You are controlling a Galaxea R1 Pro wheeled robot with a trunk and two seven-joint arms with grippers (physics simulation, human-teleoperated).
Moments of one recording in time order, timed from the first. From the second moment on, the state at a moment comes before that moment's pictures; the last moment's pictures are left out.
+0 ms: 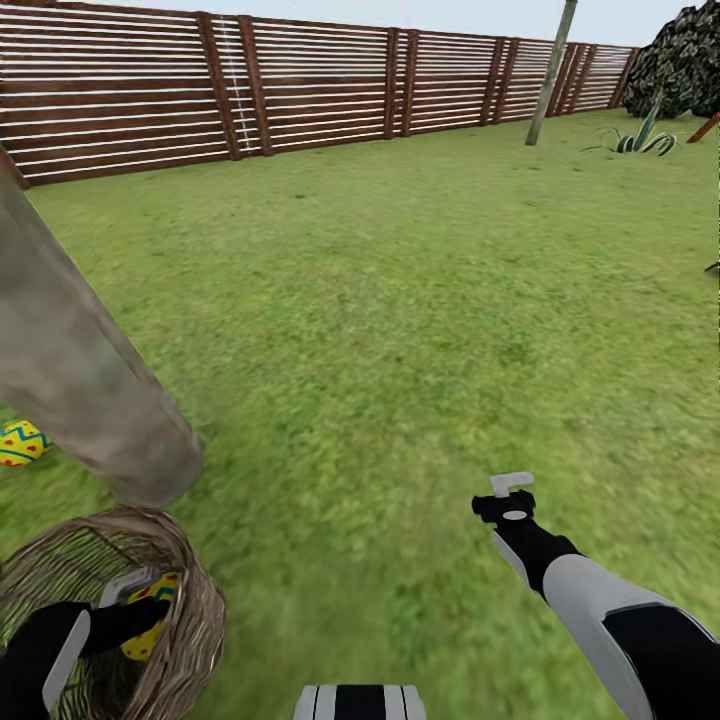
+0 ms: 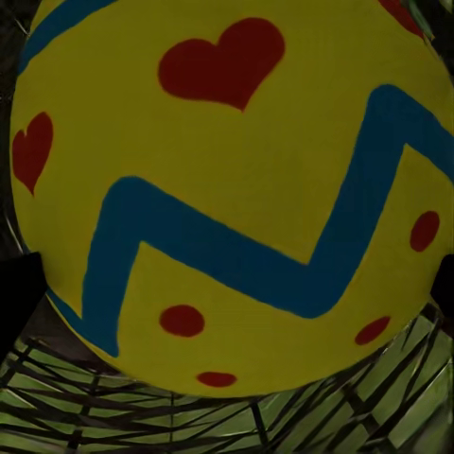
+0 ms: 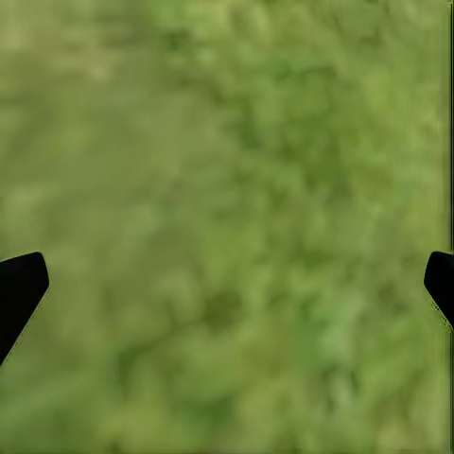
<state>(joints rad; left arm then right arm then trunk) -0.38 0.26 0.30 -0.88 0.16 0.76 -0.22 -0.91 -0.07 0.19 -0.17 0.02 0.02 -0.23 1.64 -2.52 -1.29</state>
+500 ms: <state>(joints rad) -0.38 0.26 0.30 -0.87 0.16 0.76 -0.22 -0.91 -0.02 0.23 -0.17 0.02 0.10 -0.23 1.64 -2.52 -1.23</state>
